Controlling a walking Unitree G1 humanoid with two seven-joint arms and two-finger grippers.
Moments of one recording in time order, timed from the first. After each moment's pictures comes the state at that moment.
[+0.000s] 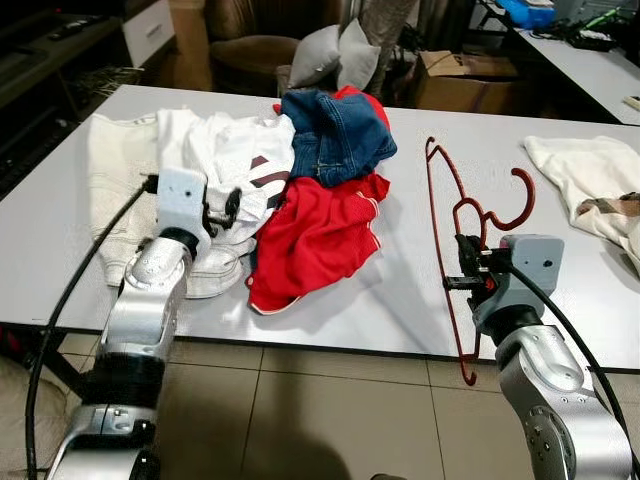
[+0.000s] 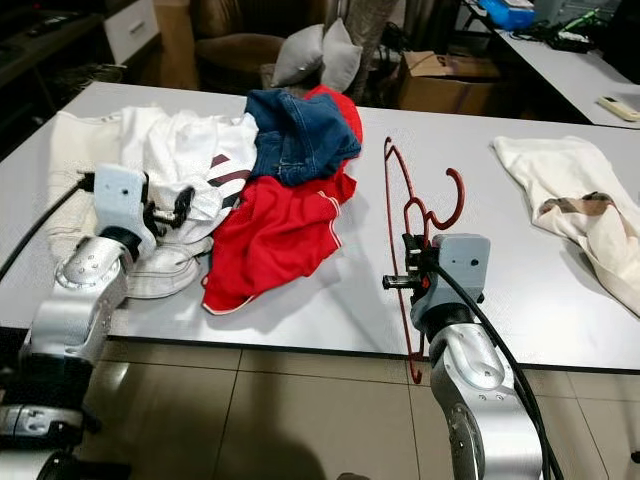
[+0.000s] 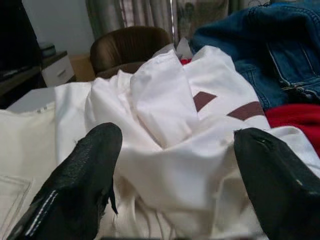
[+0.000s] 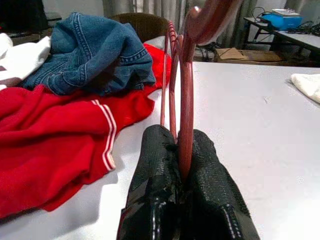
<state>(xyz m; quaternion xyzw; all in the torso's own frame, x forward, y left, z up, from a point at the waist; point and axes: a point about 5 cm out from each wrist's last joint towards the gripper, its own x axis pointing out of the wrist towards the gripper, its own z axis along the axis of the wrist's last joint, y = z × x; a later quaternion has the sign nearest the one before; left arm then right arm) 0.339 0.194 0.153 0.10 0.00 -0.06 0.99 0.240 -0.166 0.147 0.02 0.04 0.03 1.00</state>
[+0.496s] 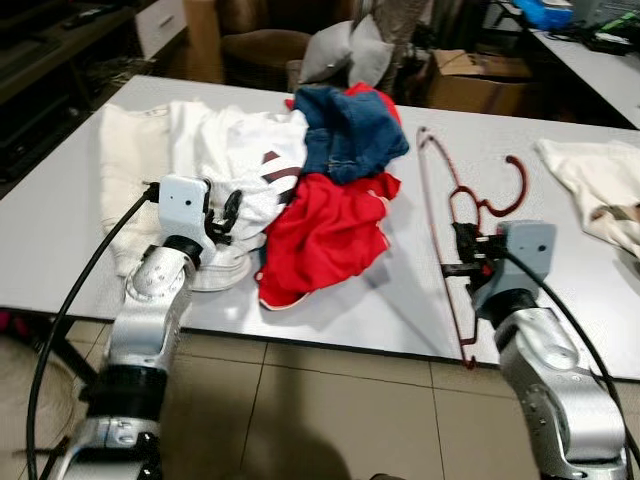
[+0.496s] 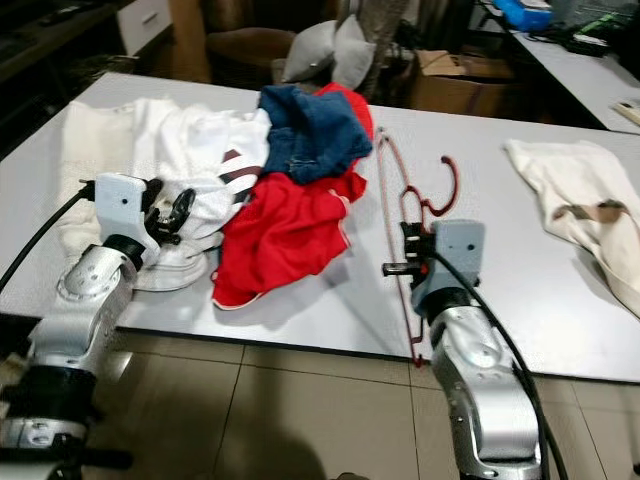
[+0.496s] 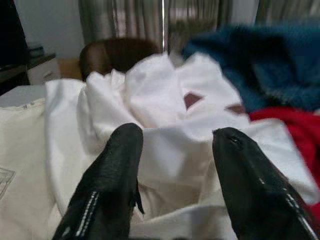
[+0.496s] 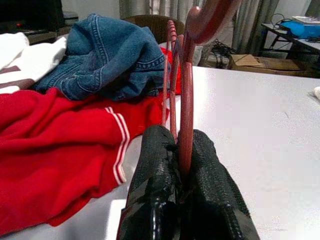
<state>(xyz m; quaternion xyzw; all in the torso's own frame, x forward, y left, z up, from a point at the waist) 0.330 0.185 0.151 0.04 -0.04 -0.10 0.99 0.256 -0.171 0.150 0.01 0.03 0.04 1.00</state>
